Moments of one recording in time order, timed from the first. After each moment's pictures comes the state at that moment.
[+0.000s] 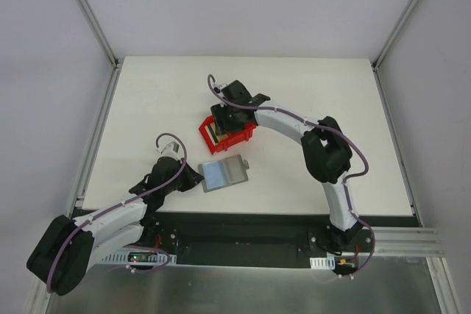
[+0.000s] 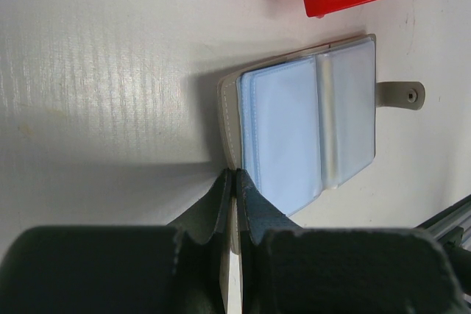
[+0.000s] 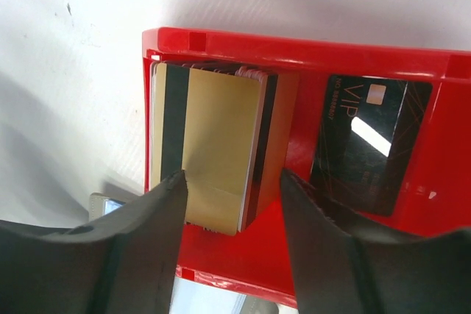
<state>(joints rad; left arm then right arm) -0.53 0.89 0.12 0.13 0.07 -0.90 0.77 2.13 1.72 -0.52 -0.14 0.28</state>
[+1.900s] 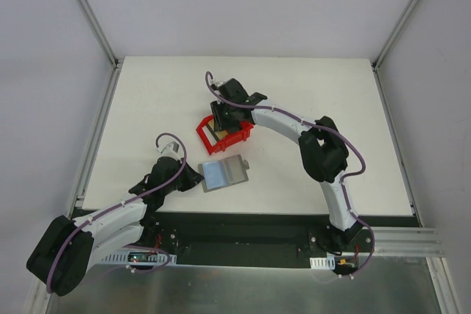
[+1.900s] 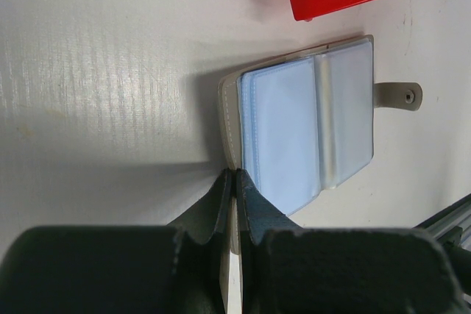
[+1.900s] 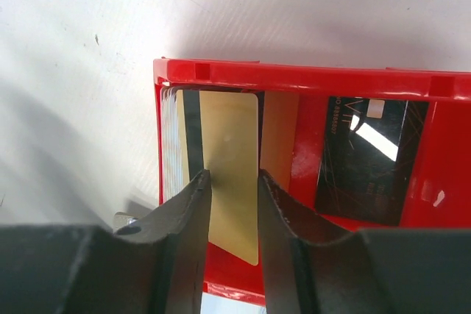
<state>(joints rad) -0.53 0.89 0.12 0.13 0.07 -0.90 0.78 2.16 1.77 -0.51 -0.13 0.33</state>
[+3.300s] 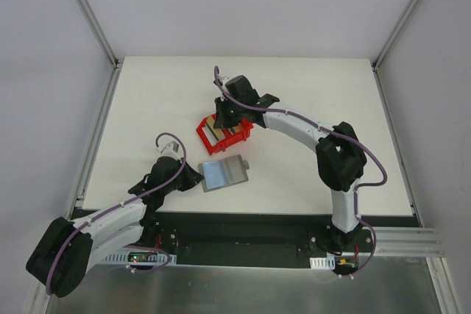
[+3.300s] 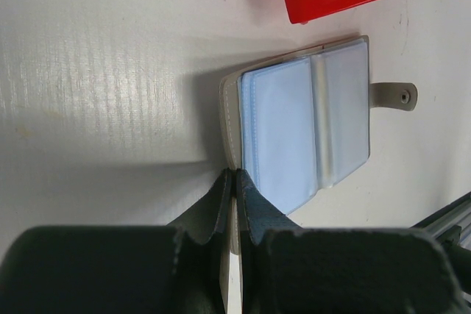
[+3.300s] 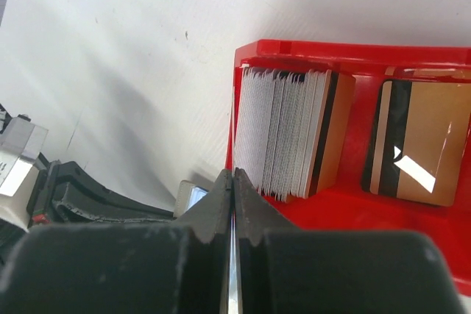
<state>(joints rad) -0.53 0.87 0.12 0.12 0.07 -0.89 0.78 2.00 1.65 -0.40 -0.25 0.38</state>
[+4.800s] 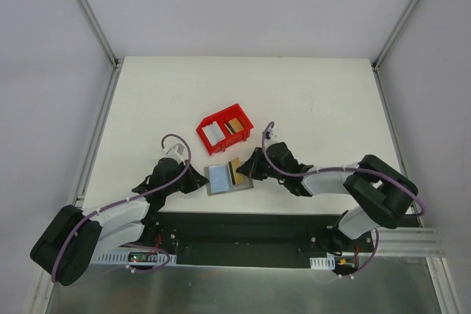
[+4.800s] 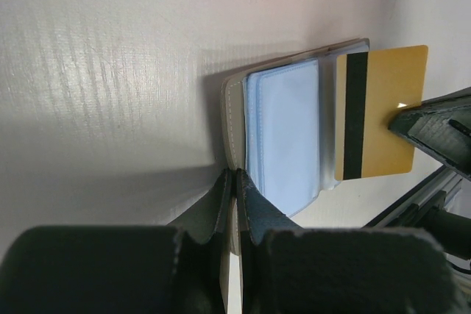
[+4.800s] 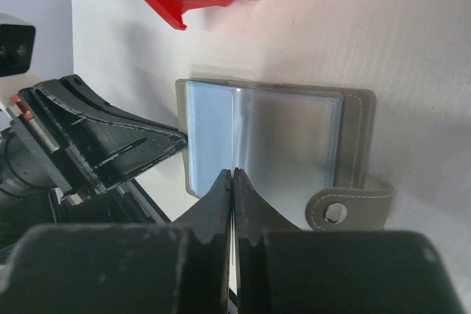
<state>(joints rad) -0.53 0.98 0.08 0.28 0.18 -0.90 0.87 1.52 0.50 0.50 -0.12 0.97</state>
